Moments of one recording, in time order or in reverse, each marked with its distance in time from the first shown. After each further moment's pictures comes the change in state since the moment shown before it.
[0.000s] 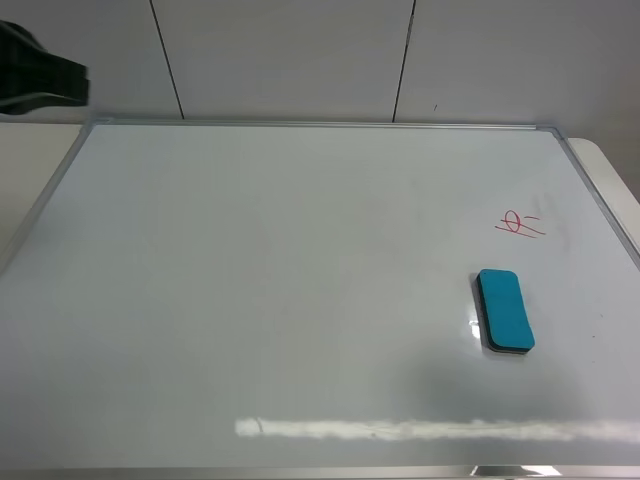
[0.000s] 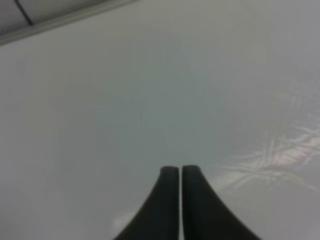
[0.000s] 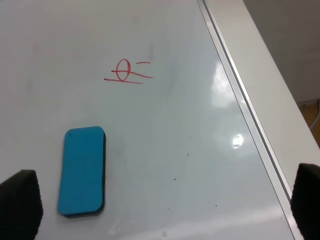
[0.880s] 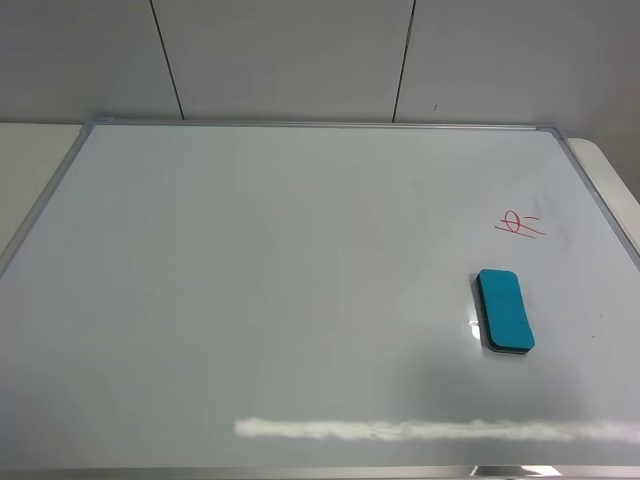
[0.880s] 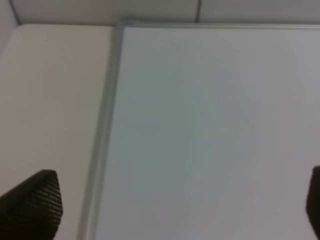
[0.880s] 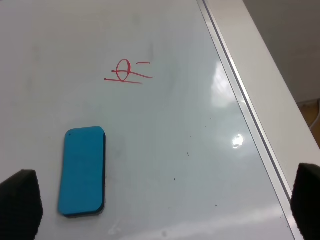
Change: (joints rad) left arm 0.260 -0.788 0.067 -0.057 0.561 0.061; right arm 0.000 0.000 0.000 0.000 0.000 0.000
